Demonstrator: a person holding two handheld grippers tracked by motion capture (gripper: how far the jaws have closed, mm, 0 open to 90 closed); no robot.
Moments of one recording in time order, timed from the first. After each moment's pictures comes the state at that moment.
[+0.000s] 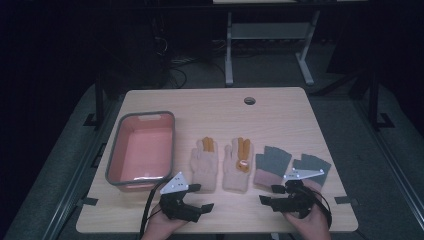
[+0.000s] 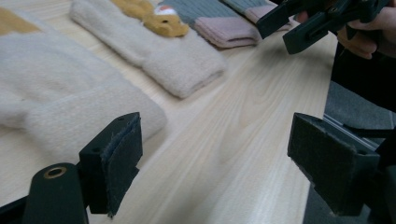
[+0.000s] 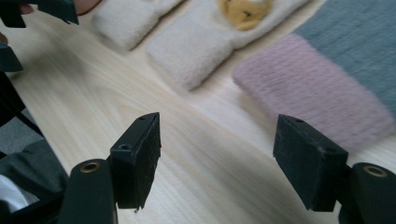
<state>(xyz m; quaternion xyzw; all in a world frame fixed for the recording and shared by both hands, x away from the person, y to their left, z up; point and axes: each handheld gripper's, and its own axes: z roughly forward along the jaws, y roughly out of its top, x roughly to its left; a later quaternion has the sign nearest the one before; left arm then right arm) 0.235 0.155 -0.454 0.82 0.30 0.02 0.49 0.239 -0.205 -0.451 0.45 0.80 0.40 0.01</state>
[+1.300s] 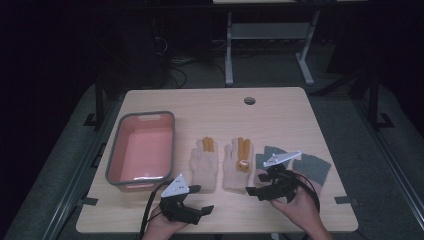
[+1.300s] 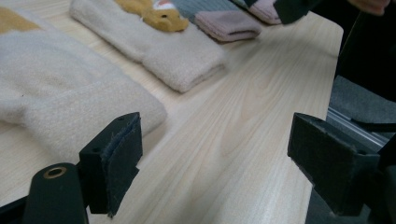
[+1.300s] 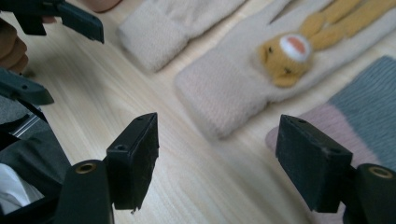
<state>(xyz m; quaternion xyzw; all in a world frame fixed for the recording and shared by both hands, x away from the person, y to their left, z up) 0.232 0.155 -0.457 0.83 0.29 0.04 0.48 0.269 -0.163 -0.412 0.41 0.84 0.35 0.01</state>
